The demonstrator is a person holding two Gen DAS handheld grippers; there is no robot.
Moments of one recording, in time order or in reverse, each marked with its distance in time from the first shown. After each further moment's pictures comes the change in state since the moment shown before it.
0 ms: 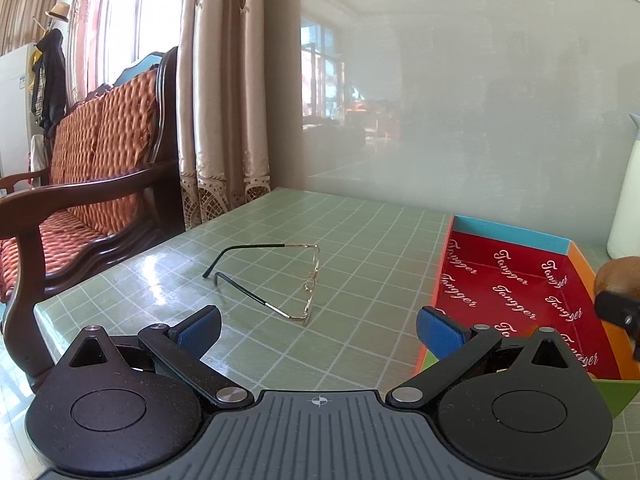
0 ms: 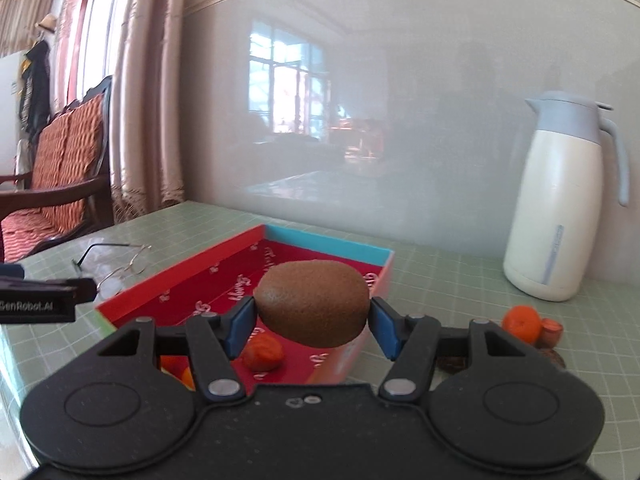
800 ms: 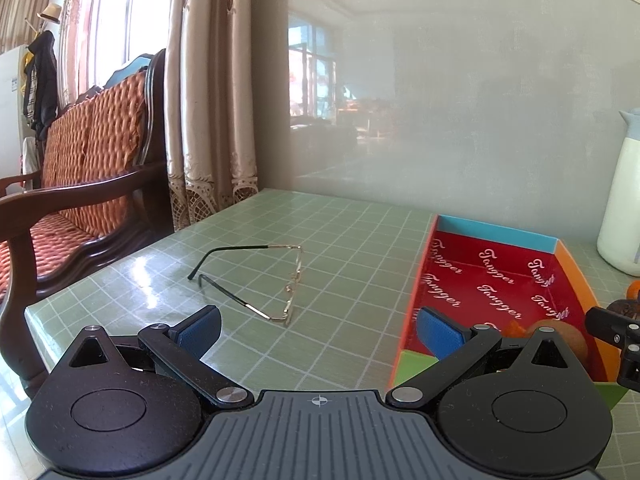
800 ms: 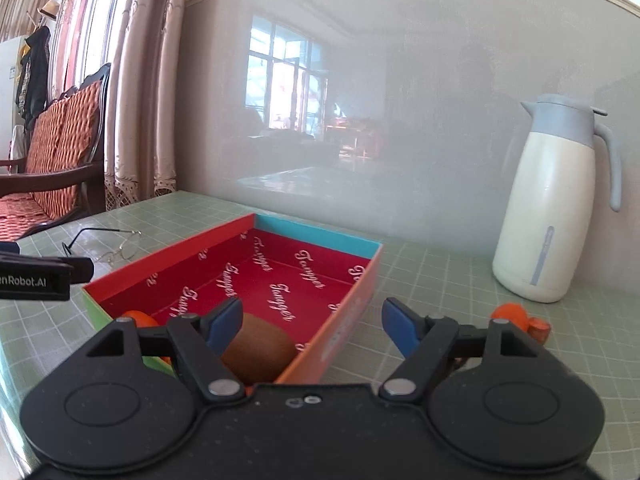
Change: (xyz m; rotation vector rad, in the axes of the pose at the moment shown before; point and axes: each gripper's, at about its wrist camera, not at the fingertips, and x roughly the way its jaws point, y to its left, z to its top) left arm -0.001 -0.011 0.002 0.012 0.000 -0.028; right arm -0.007 -0.010 -0.008 -0.034 0.004 -0.052
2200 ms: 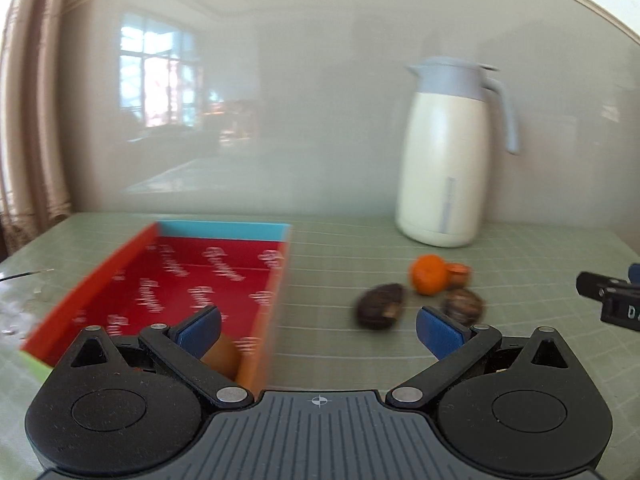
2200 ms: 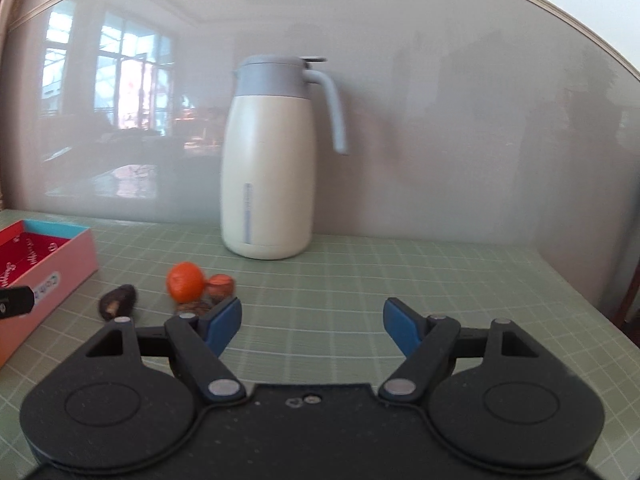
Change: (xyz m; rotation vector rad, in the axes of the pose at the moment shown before) left arm -0.045 -0.207 -0.011 0.163 -0.005 -0.389; right arm -0.082 -0.197 -0.042 0.186 0.039 -0.447
